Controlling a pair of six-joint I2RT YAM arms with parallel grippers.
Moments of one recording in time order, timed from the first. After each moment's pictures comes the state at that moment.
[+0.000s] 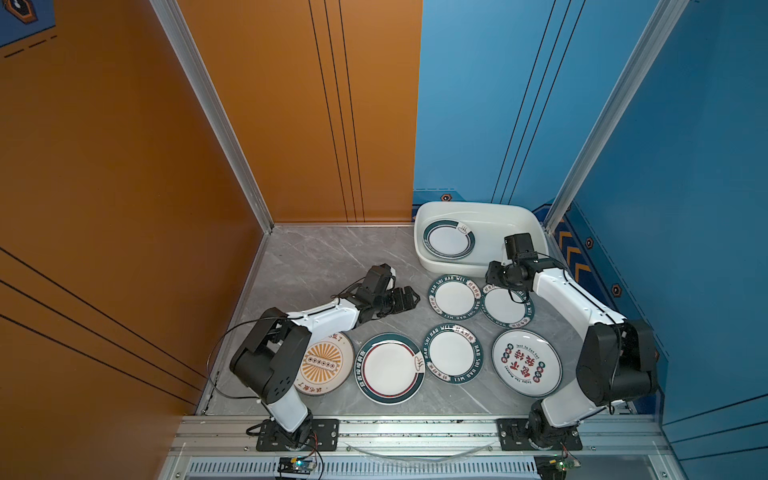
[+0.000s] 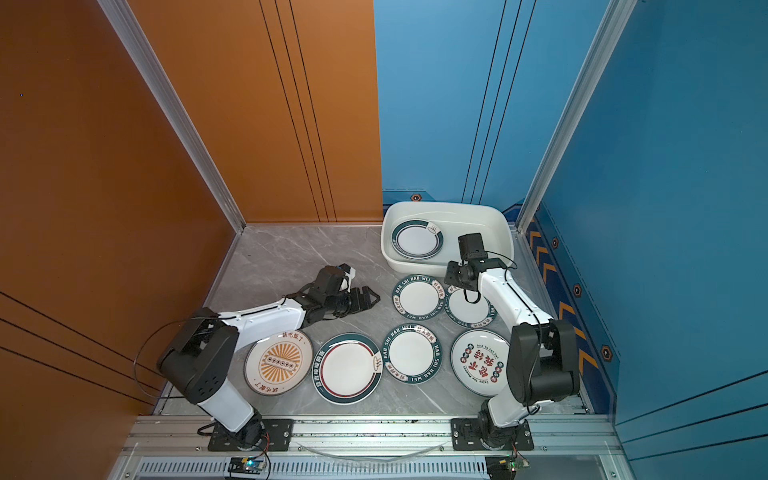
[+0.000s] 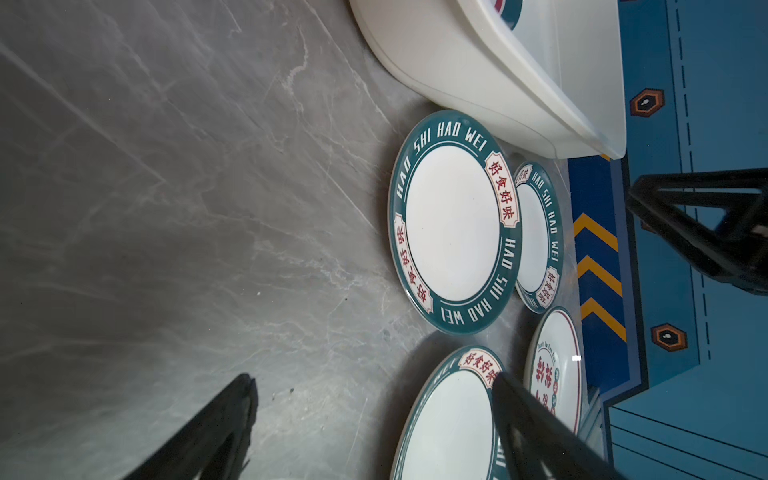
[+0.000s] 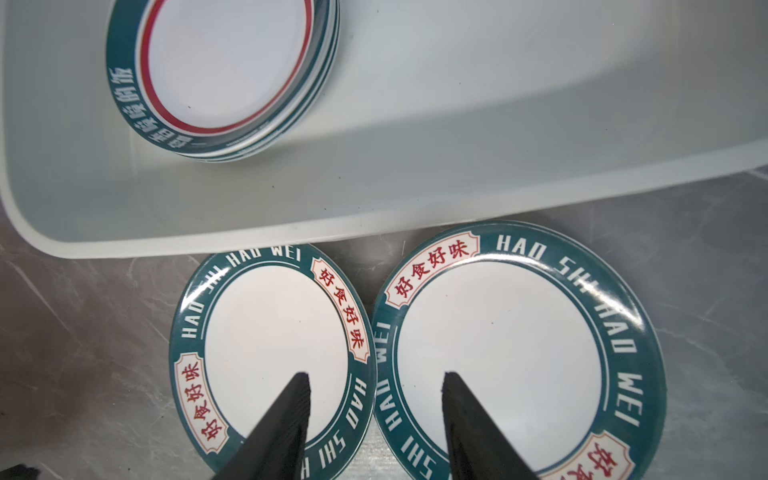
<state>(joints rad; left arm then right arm) -0.59 1.70 0.95 0.02 0.27 -0.79 0.12 1.56 1.19 -0.58 -0.02 0.37</state>
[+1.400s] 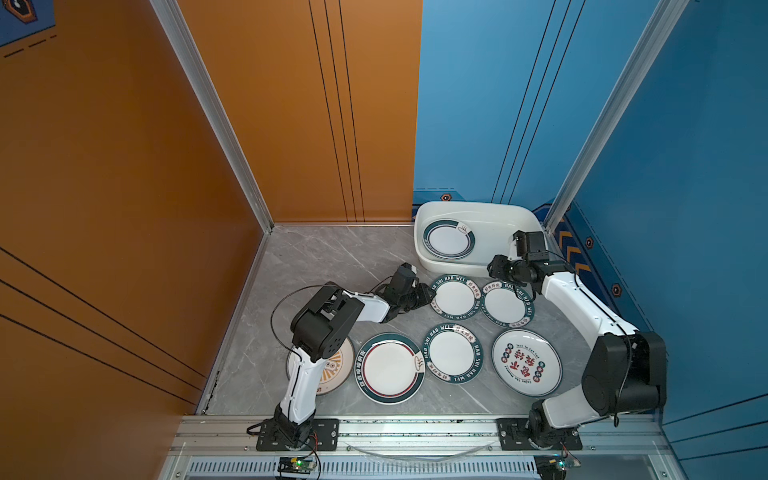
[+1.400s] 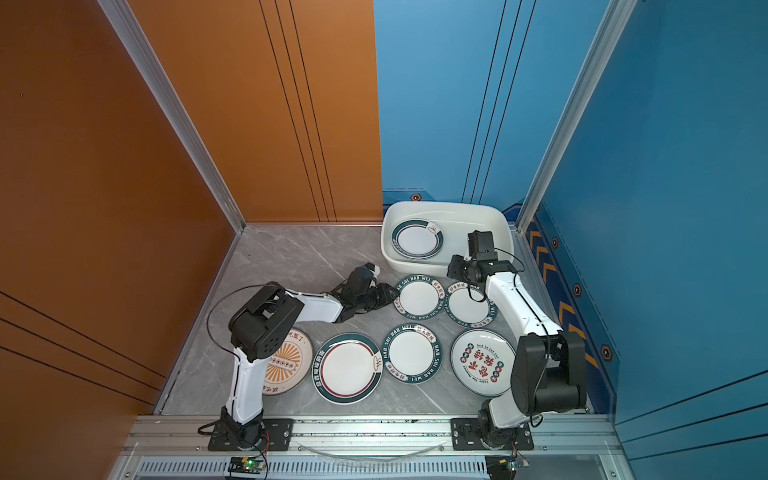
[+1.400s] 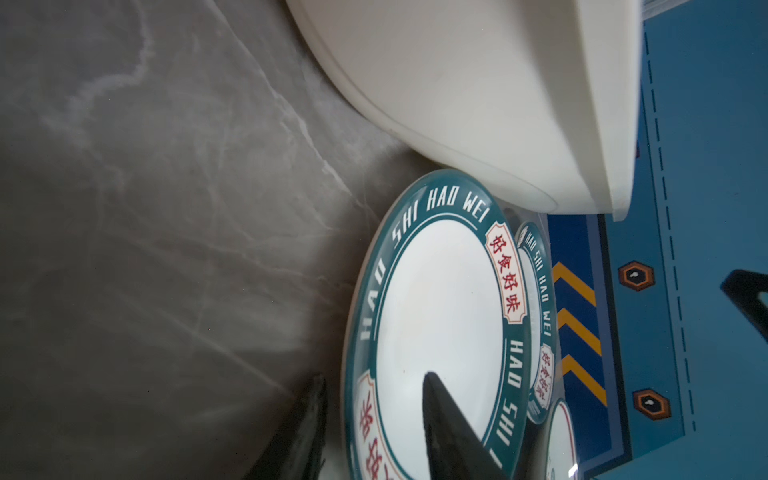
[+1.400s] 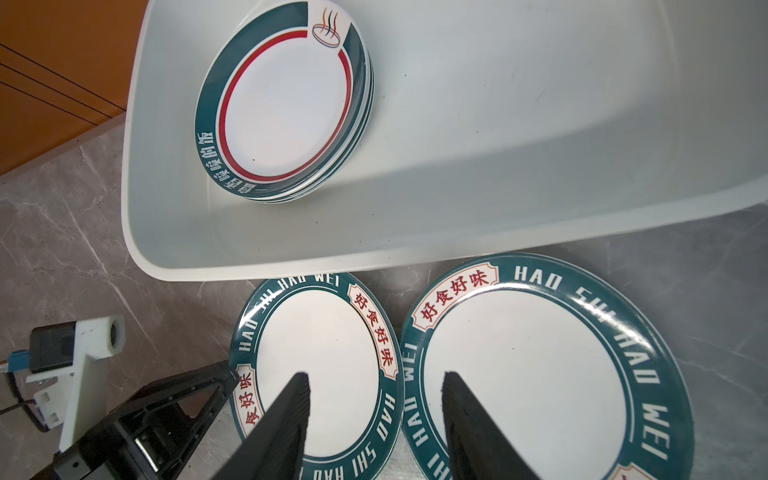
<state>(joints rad) -0.66 2.12 1.15 0.38 0.26 -0.95 0.08 1.51 1.16 -0.51 -0.10 0.39</state>
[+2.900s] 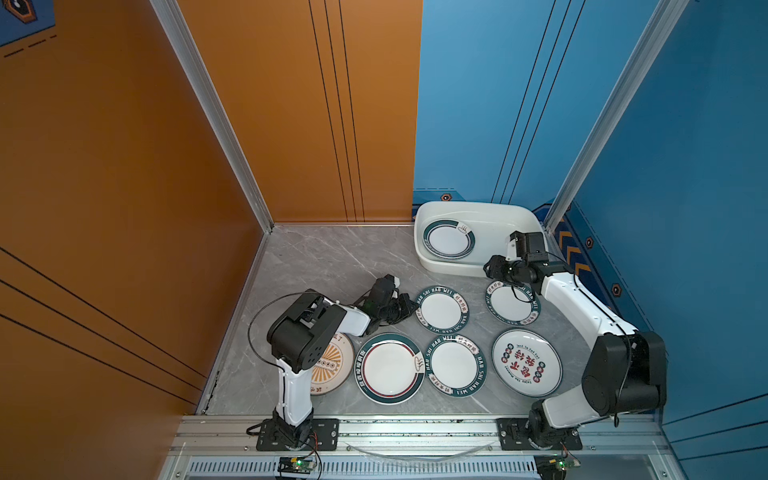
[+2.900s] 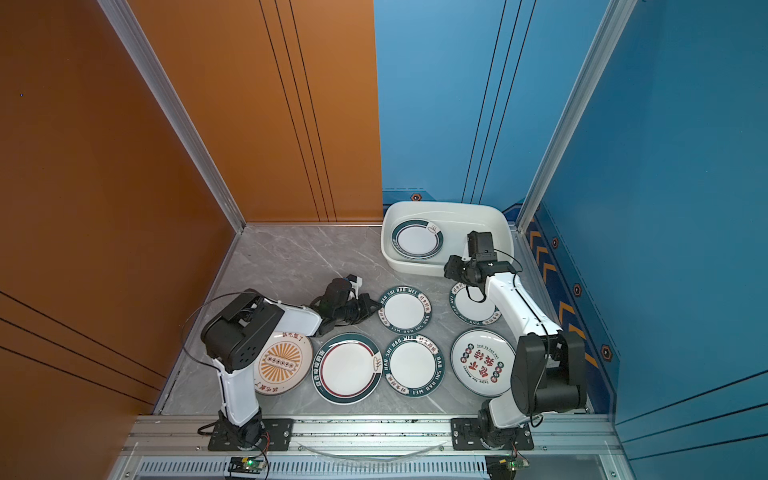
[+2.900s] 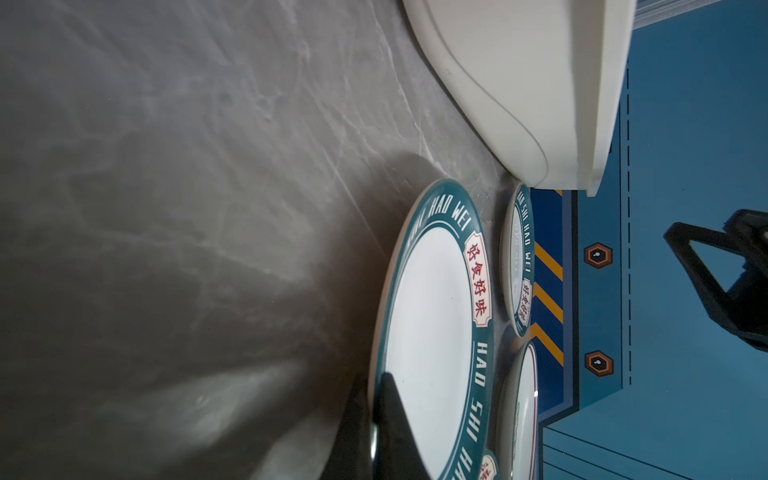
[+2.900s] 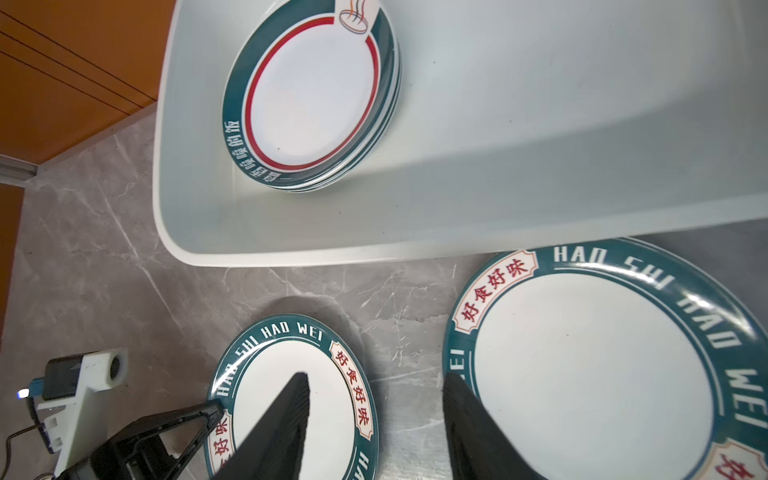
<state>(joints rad) -0.57 1.91 0.82 0.49 0.37 -1.01 0.09 1.51 1.15 -0.49 -0.19 0.39</state>
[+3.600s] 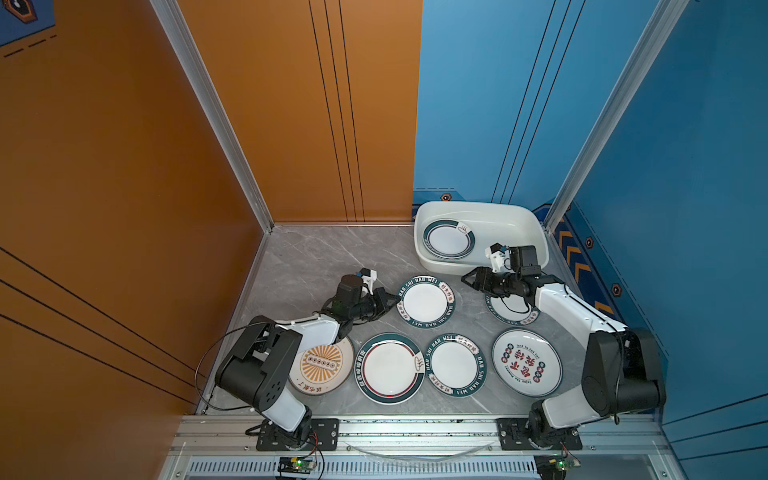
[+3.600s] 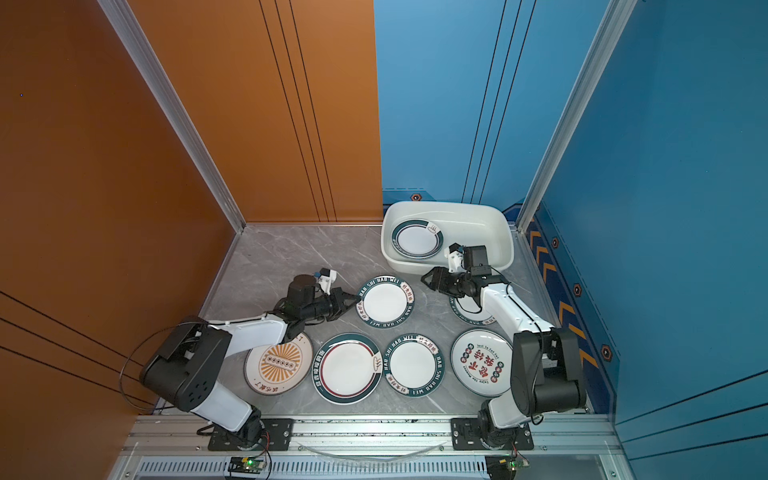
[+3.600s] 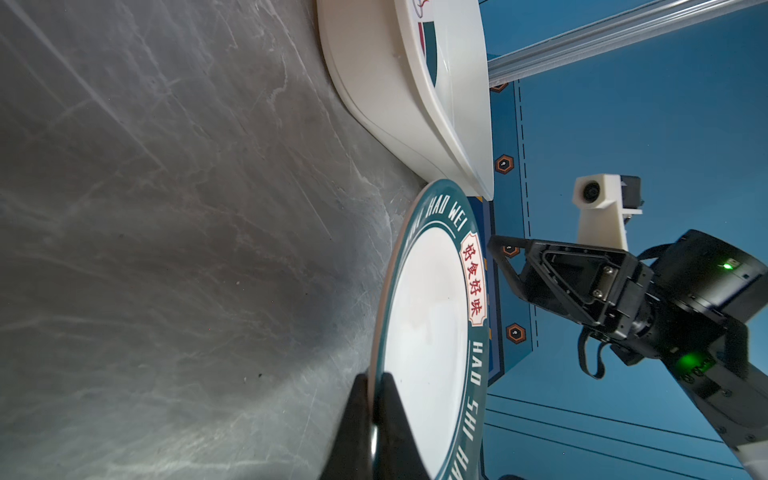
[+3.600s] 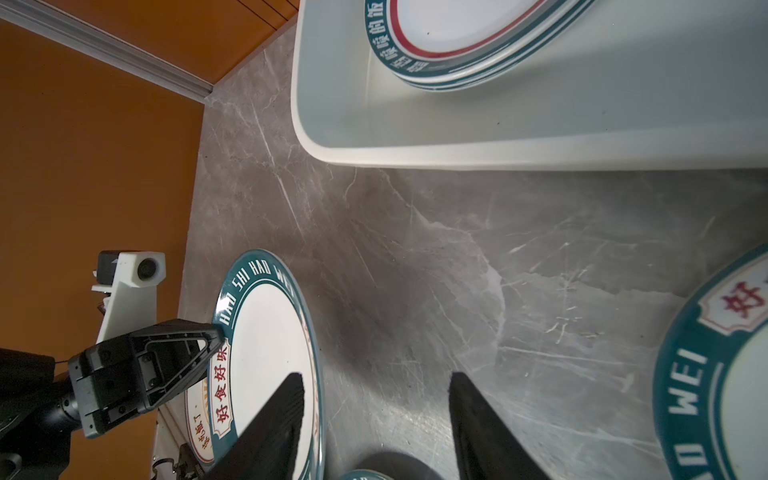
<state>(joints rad) -0.42 1.56 0.65 0.45 0.54 -1.01 0.12 1.51 0.97 -0.29 -0.61 0.43</state>
